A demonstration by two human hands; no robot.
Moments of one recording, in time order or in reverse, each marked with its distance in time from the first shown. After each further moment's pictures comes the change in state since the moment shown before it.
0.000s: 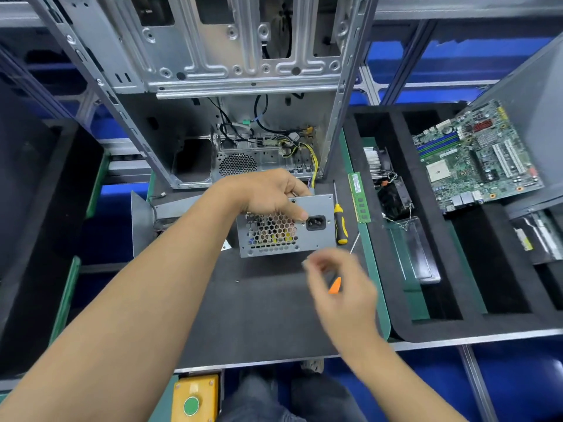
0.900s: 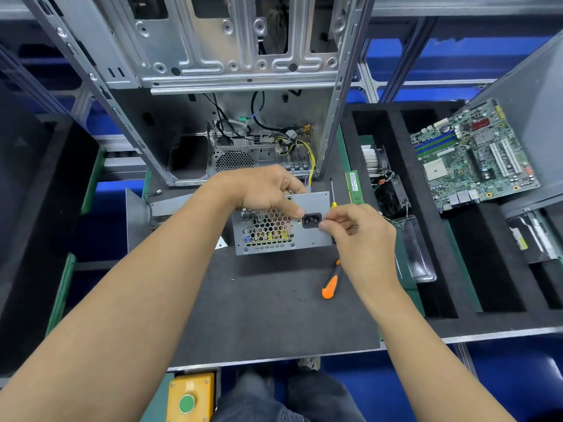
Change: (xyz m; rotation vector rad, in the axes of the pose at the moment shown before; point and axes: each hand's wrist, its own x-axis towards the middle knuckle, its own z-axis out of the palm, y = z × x) left_hand 0.001 0.002 -0.004 0.025 0.008 0.002; right_hand 0.074 0.006 -0.017 -0.160 -0.076 0.244
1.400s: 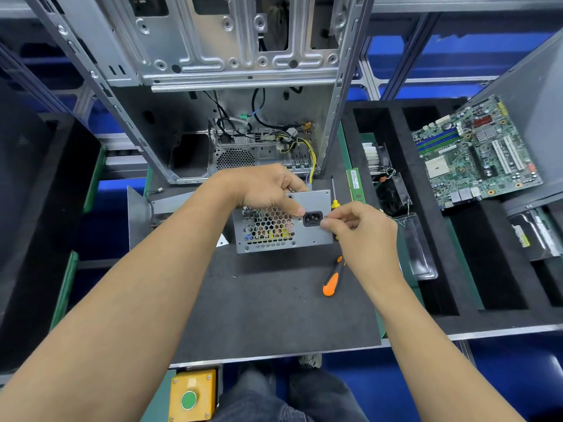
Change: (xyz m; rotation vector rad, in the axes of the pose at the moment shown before) left_hand 0.002 -0.002 0.001 -0.020 -0.023 0.001; right_hand 0.006 -0.001 -0.004 0.020 -0.066 0.152
